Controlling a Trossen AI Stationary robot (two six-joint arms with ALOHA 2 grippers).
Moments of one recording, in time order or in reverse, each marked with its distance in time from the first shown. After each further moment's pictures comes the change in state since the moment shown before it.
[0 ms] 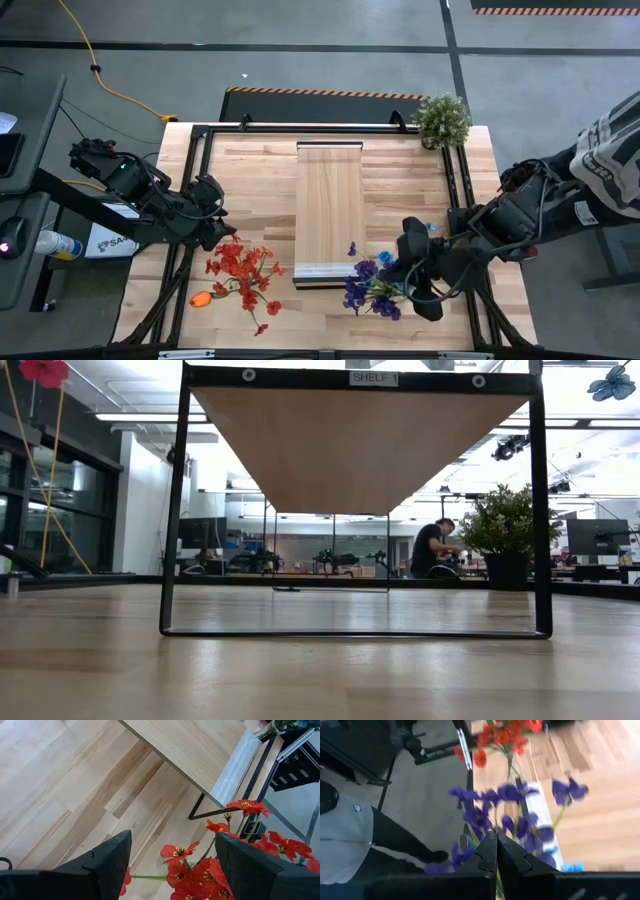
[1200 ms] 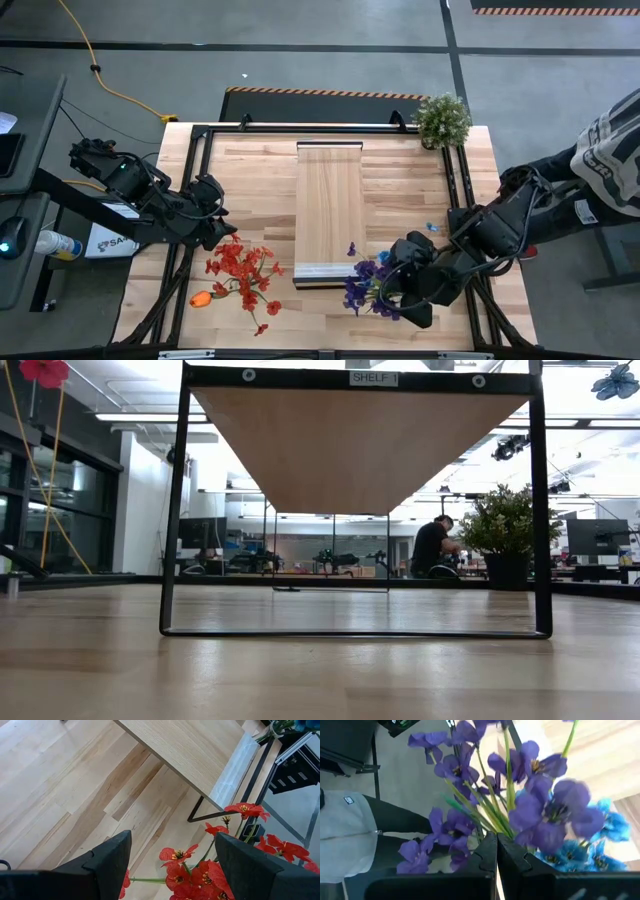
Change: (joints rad) left arm 0.000 0.000 0.000 0.008 -0.010 0.001; right arm 0.002 0.064 -0.001 -0.131 -0.134 0.282
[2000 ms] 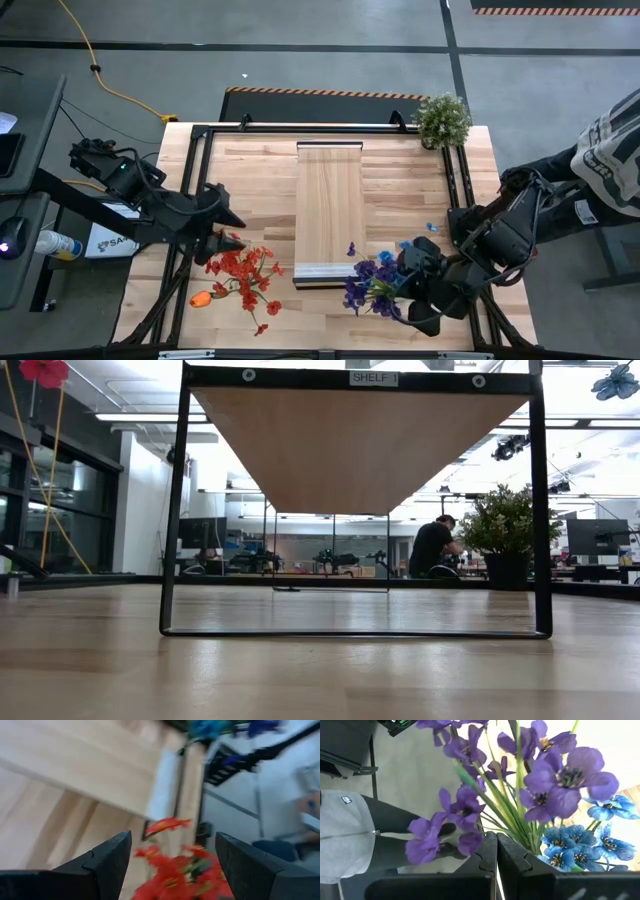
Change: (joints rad) left arm 0.000 0.000 0.000 0.307 0.082 0.324; right arm 0.069 -0.001 0.000 -0.016 0.062 0.059
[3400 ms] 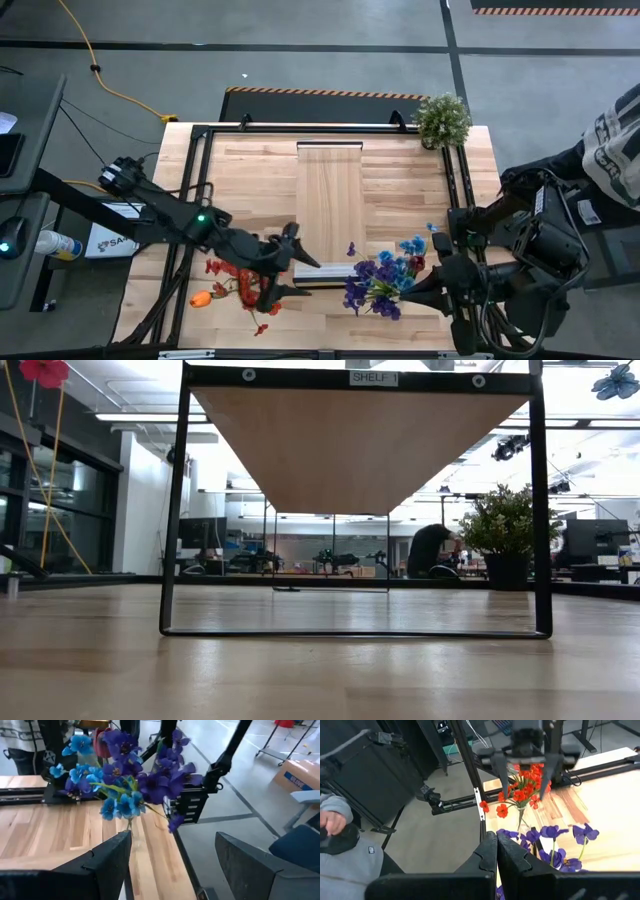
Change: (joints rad) left arm 0.025 0.384 0.000 0.732 0.065 0.611; right arm 0.195 -0.008 0.146 0.236 0.497 -0.337
